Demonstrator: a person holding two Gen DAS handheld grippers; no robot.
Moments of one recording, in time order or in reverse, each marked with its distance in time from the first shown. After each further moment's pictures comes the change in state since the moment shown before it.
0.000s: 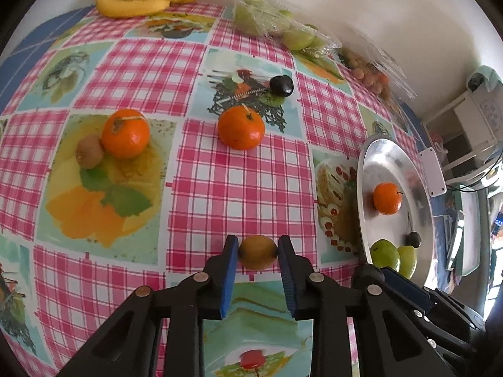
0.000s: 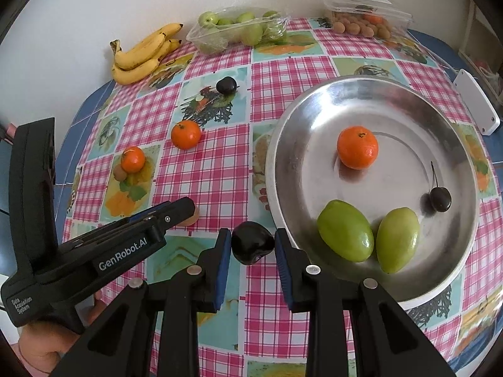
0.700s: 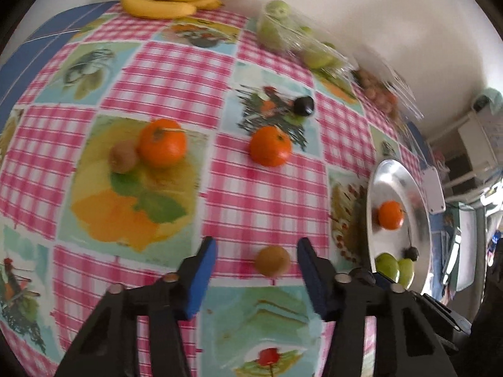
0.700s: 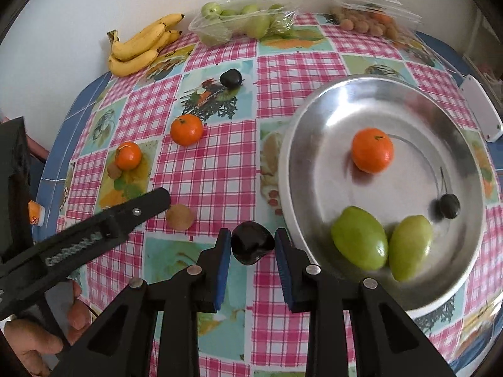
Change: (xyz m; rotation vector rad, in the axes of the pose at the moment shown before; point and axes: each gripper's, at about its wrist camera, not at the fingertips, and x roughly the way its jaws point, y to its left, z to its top) left arm -0.018 0.015 0.007 -0.042 -0.028 0.008; right arm 0.013 0.010 0.007 -0.016 0.022 -0.027
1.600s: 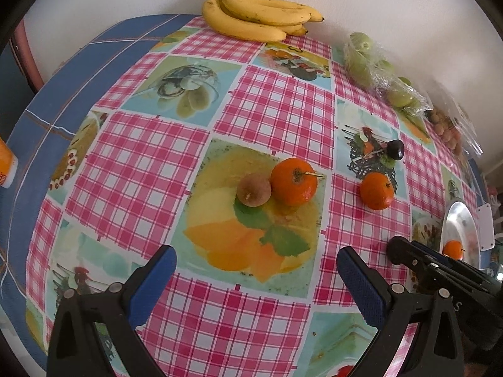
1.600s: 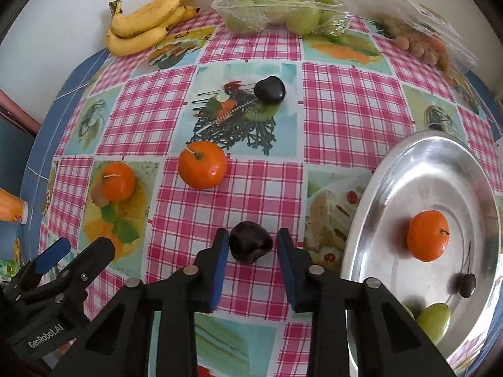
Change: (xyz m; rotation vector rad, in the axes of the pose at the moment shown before) left arm -0.025 0.059 0.010 -0.115 -0.102 0.288; right arm 0.058 0.041 0.062 -0.122 0.083 -0.035
